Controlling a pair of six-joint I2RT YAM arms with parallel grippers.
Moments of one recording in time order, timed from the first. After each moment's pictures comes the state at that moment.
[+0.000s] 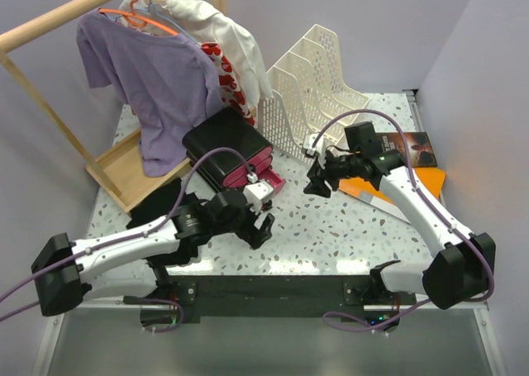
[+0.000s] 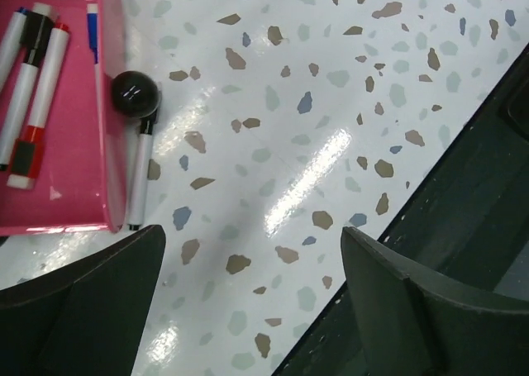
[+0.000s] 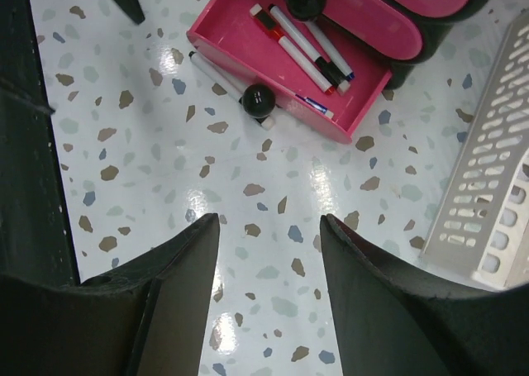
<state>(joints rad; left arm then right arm) -1.00 1.08 0.69 -0.28 -0.03 -0.25 0.37 1.29 1.10 -0.70 -0.74 -0.68</state>
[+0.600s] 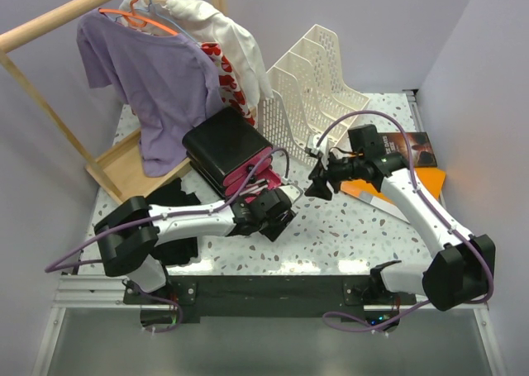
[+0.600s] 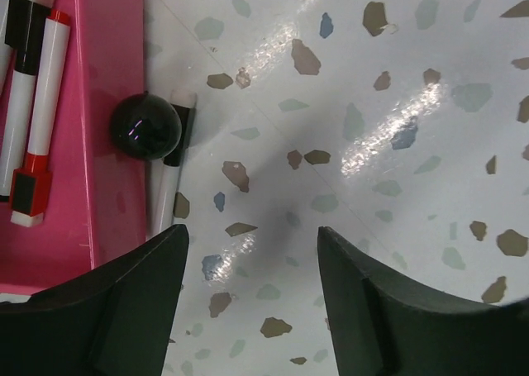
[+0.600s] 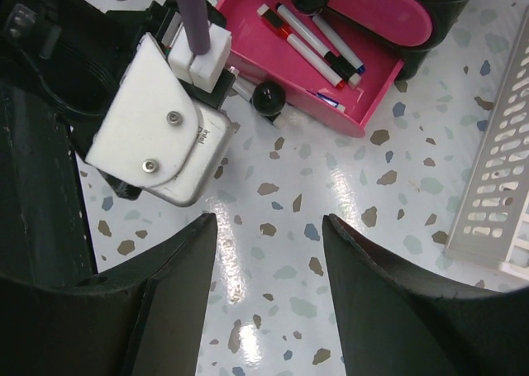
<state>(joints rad) -1.10 1.58 0.96 -0.35 -0.28 -0.27 0.33 1.27 1.05 -0.68 -0.79 -0.64</state>
